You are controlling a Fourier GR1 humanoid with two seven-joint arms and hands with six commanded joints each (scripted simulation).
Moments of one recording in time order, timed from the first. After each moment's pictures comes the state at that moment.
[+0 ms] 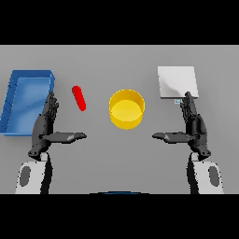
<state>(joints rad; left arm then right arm) 0.00 0.00 0.00 -1.57 0.00 0.00 0.00 0.00 0.00 0.00 -1.57 0.00 0.00 0.00</state>
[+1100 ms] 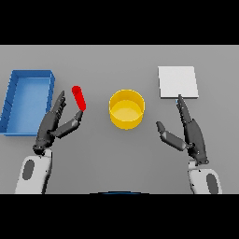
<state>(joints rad) -0.06 0.07 -0.07 -1.53 -0.14 -0.03 0.08 0.08 -0.06 0.13 -1.68 0.21 -0.01 -0.11</state>
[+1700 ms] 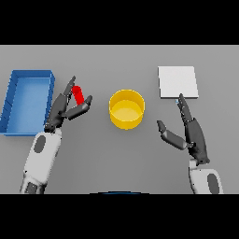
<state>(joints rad) -0.34 0.06 -0.03 -1.17 -0.19 0.00 -0.02 0.08 -0.06 0.12 -1.69 0.20 -0.01 -0.09</state>
